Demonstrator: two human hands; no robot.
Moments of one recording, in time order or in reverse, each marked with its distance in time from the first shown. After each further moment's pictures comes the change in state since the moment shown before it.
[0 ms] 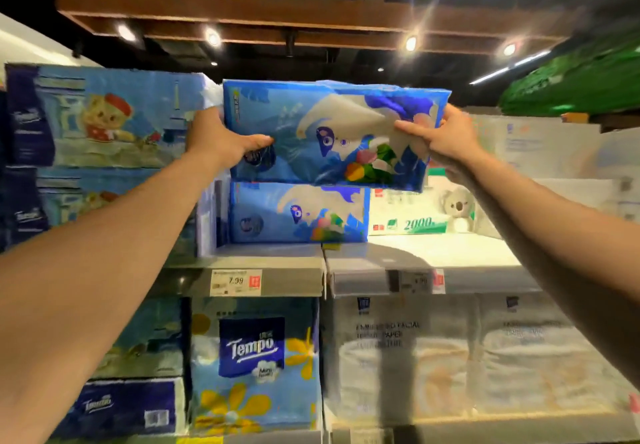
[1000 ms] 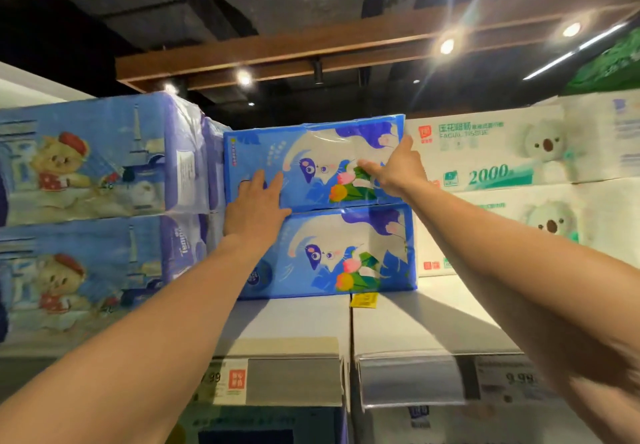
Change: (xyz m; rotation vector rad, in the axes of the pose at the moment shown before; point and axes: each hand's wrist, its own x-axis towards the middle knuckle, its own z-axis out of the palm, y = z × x) left_hand 0.041 -0.082 0.114 1.045 -0.108 0.271; right_hand 0.108 0.127 0.154 -0.207 -0.097 0.227
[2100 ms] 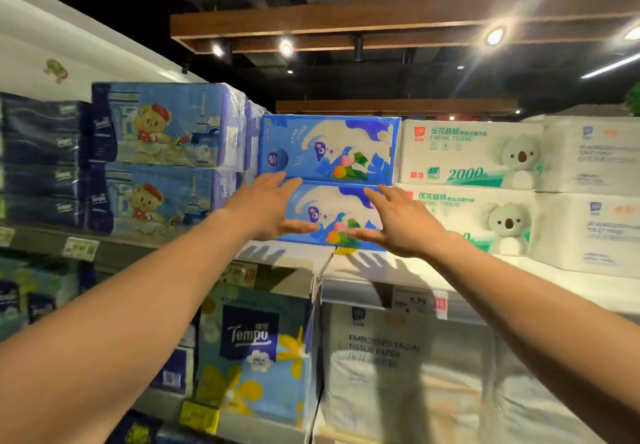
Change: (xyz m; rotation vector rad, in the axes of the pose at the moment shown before) left_hand -0.130 0.038 -0.125 0.081 -0.403 0.071; right_hand -0.176 0.010 -0.109 -0.791 -0.463 -0.586
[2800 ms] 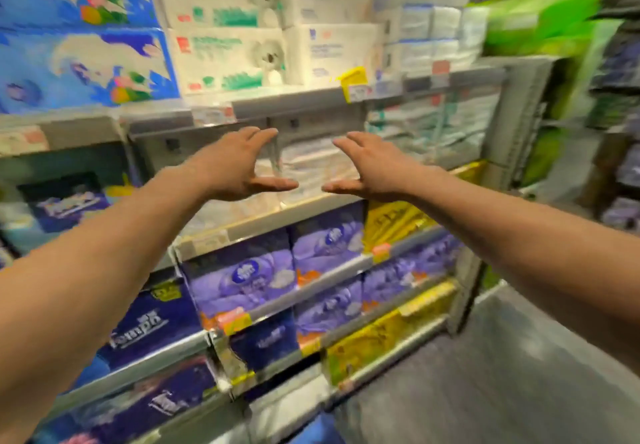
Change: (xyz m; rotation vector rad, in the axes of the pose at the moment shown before) left_hand -0.218 0.197 0.016 -0.422 -0.121 0.763; right_hand -0.405 -0.033 -0.071 -0.138 -0.261 0.503
